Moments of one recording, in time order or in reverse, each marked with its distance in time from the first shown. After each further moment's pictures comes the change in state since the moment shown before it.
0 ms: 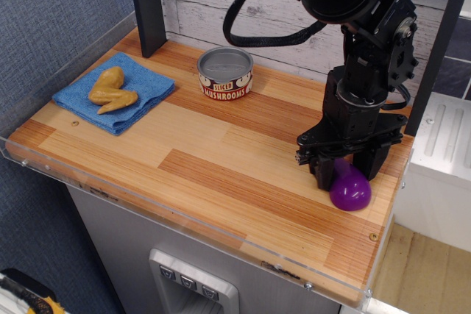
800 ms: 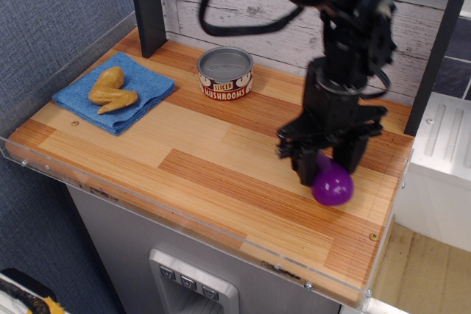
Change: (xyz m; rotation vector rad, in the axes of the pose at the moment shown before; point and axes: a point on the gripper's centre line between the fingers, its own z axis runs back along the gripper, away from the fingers) arm 0.006 0.023 0.018 0.028 0.048 0.066
